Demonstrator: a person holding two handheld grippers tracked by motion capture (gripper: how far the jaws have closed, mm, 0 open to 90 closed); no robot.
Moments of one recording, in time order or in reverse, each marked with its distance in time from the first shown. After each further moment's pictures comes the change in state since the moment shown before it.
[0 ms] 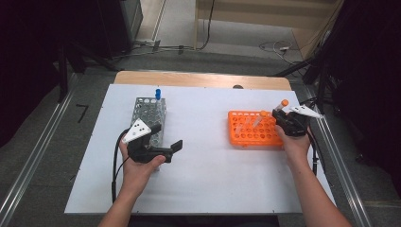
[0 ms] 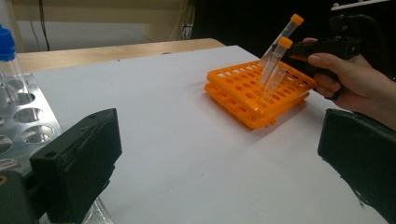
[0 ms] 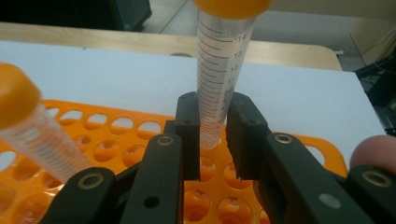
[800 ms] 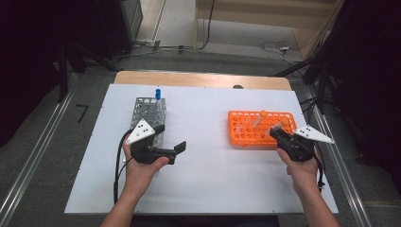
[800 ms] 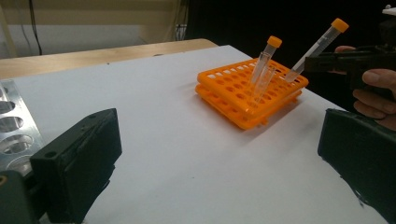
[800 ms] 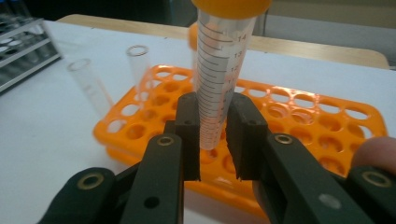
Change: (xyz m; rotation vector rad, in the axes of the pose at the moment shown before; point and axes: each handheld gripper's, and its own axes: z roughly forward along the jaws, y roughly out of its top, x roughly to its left) left arm -0.011 0.002 0.005 0.005 -0.023 0.029; right arm 0.036 -0.027 -0.077 -0.013 0.175 -0.078
